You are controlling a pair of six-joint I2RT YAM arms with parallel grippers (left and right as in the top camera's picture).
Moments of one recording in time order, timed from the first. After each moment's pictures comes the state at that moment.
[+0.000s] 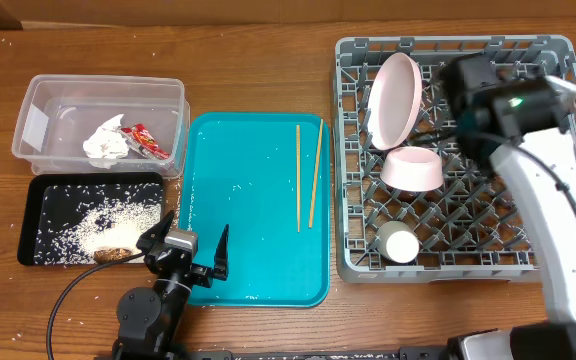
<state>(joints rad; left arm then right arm) -0.14 0.02 0.07 -0.21 0.12 0.02 0.17 1.60 1.65 -1.55 0.84 0.91</state>
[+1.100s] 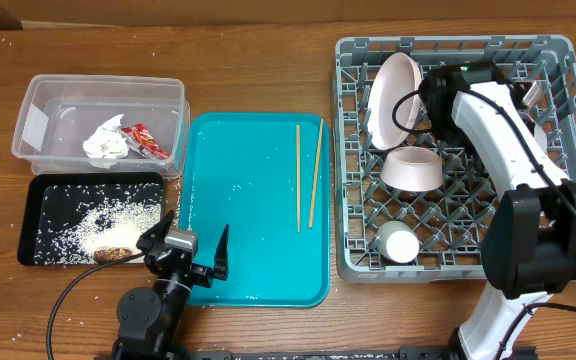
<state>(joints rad) -0.14 0.02 0.07 -0.21 0.12 0.02 0.12 1.97 1.64 -1.59 1.08 0.91</state>
